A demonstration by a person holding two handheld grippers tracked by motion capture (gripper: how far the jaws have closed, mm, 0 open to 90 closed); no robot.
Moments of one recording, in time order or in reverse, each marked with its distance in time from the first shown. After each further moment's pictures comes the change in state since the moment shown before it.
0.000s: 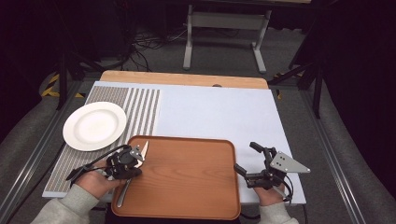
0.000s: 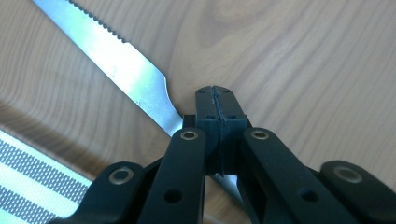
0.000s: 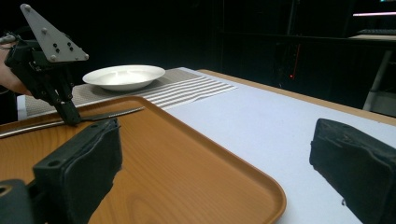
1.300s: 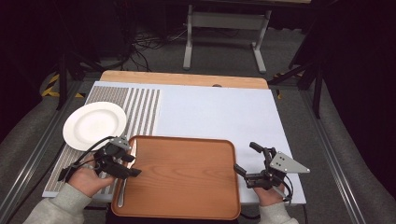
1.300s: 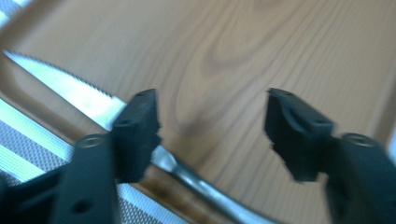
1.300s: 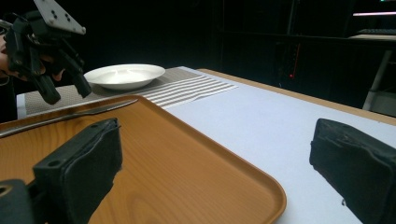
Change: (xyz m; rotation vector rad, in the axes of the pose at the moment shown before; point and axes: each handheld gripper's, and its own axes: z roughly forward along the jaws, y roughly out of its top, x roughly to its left) left arm 0.020 -0.018 -0.034 -0.260 -0.132 -0.106; right arm 0.001 0.000 0.000 0.003 -0.002 -0.002
